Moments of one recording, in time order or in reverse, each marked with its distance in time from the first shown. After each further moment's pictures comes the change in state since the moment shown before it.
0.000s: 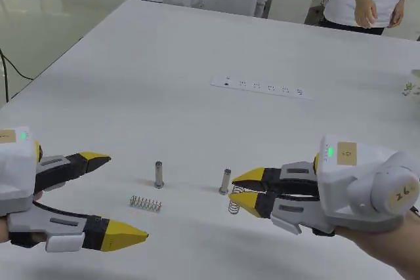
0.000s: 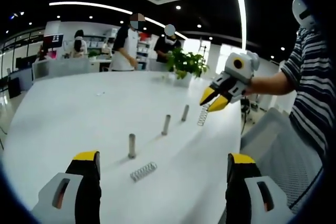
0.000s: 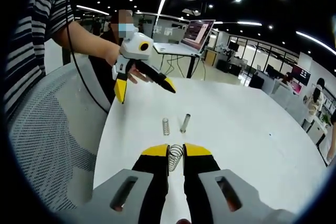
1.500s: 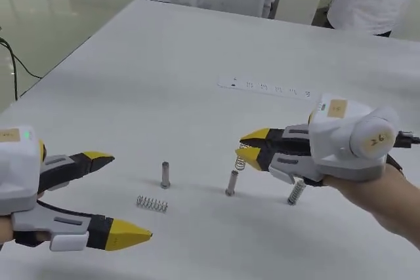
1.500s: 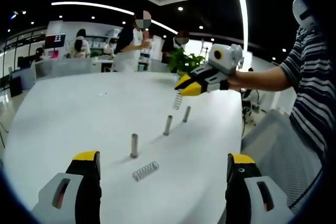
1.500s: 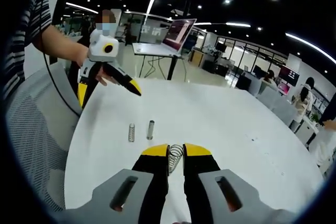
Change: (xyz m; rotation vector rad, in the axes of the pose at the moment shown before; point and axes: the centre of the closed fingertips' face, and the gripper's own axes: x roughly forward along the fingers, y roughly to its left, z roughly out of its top) left arm -0.004 0.004 0.001 -0.007 -0.007 0.014; right arm 0.019 -0.072 0.010 0.005 -0.002 -0.116
